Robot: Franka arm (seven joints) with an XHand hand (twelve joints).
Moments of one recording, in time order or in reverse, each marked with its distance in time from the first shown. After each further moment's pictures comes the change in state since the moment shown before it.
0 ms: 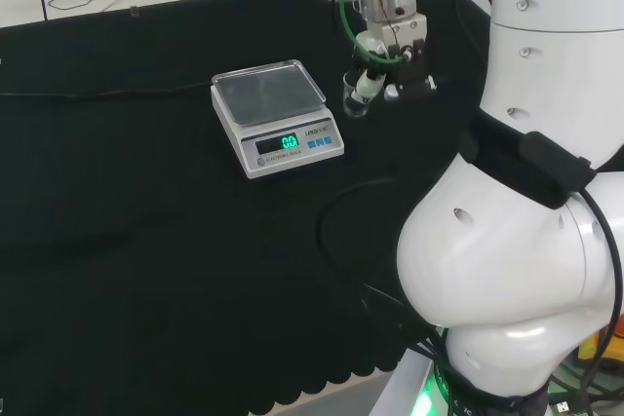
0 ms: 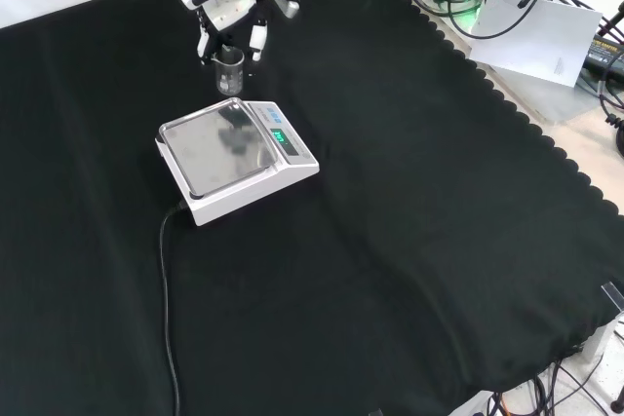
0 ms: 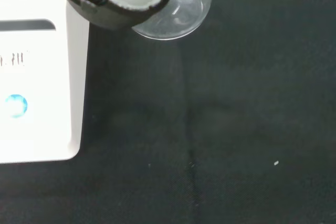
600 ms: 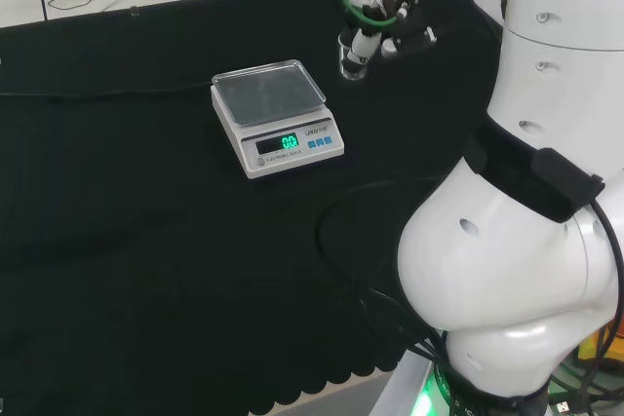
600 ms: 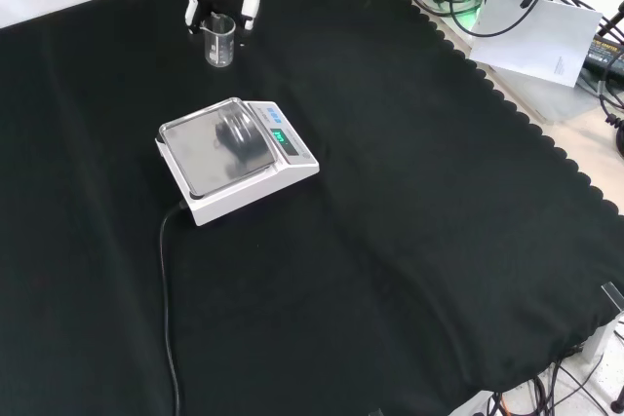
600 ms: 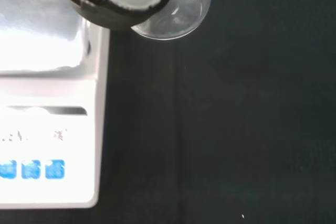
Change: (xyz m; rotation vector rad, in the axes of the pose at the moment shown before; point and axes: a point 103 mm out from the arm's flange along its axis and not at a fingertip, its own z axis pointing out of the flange) arm 0.006 -0.017 -0.081 -0.016 -0.054 -0.020
